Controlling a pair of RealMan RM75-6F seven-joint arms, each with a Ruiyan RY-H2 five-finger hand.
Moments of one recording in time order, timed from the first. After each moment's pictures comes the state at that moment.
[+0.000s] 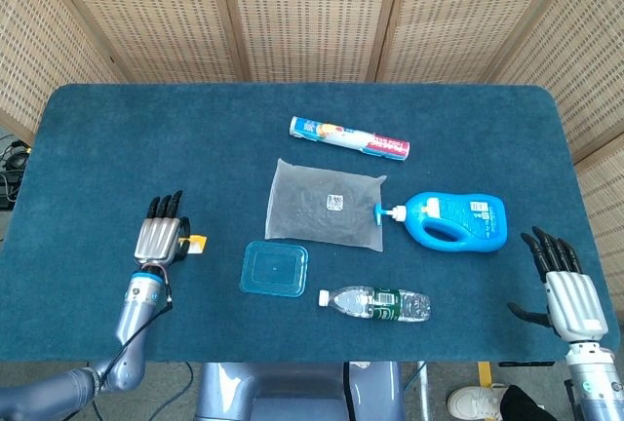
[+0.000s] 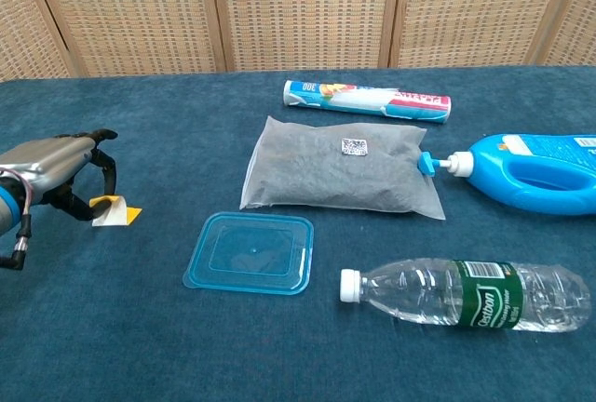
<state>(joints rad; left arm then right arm) -0.53 -1.74 -0.26 -1.24 1.03 1.07 0.54 0.11 -1.13 0.06 -1.63 -1.46 1.39 0.06</state>
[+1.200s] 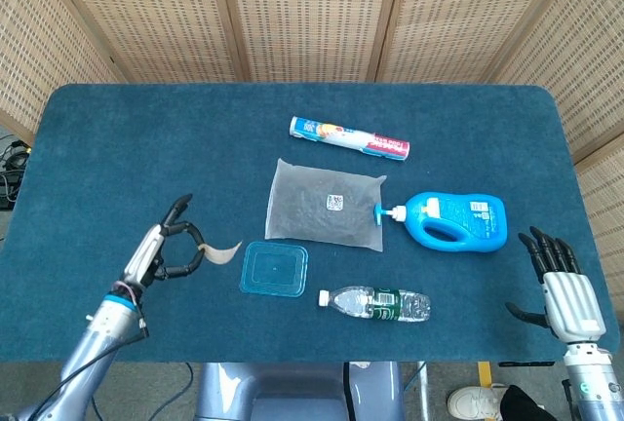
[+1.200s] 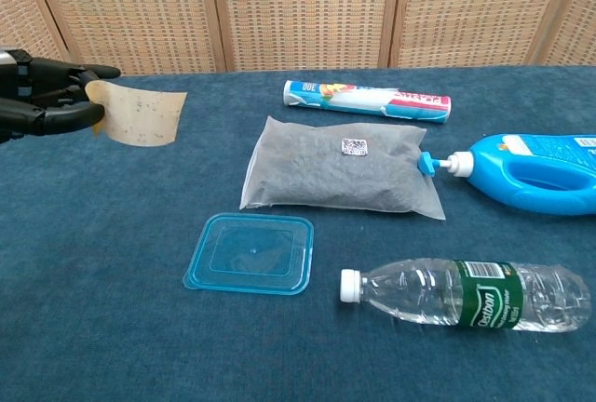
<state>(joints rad) -0.32 -1.28 -0.26 -2.05 1.19 1.00 -0.33 0.11 -1.13 0.06 -1.64 -1.48 1.42 0.05</state>
